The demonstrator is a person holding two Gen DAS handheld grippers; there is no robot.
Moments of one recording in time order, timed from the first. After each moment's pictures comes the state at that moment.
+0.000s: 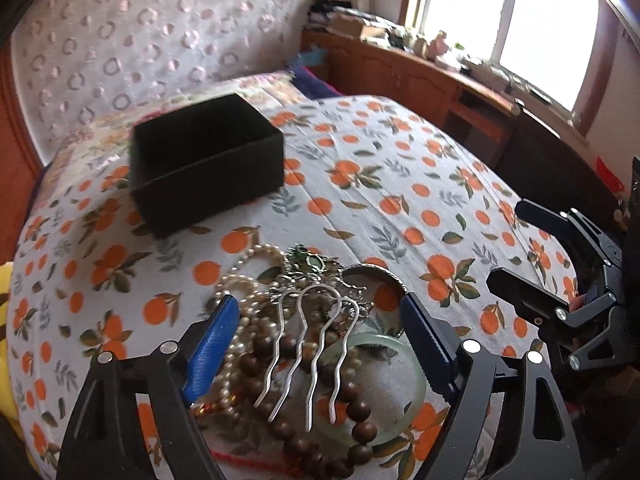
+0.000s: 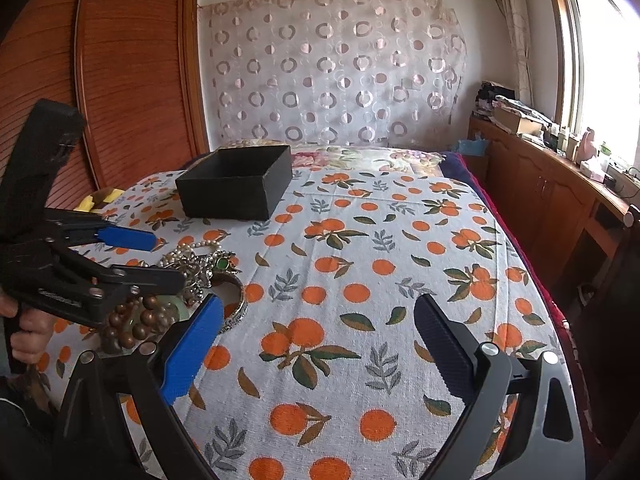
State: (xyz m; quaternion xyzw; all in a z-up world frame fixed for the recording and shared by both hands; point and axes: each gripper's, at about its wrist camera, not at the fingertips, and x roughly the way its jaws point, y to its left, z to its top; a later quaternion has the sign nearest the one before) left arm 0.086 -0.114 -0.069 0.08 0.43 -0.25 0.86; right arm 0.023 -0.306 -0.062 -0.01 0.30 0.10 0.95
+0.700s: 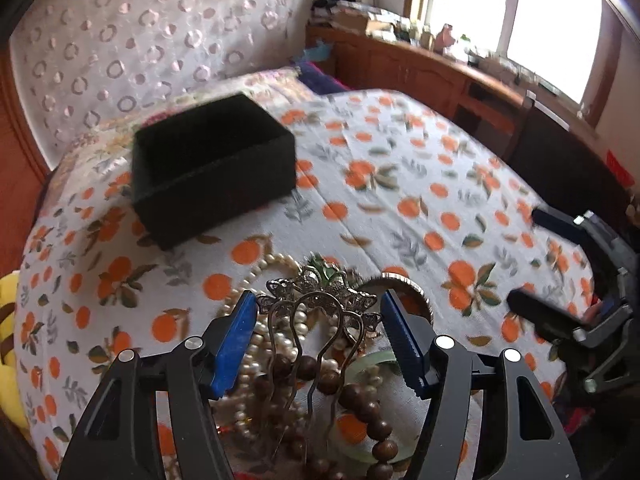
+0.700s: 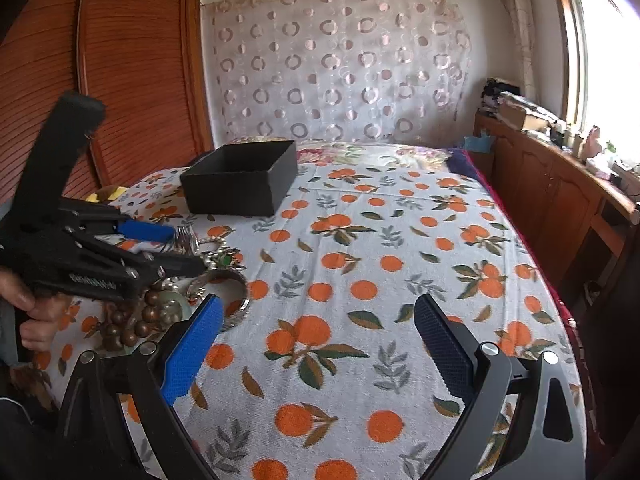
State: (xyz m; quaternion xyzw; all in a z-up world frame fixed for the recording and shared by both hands) left arm 0.096 -0.108 -0.066 0.08 0.42 -0.24 0.87; right arm 0.027 -0.301 -0.066 -0.01 0.31 0.12 0.94
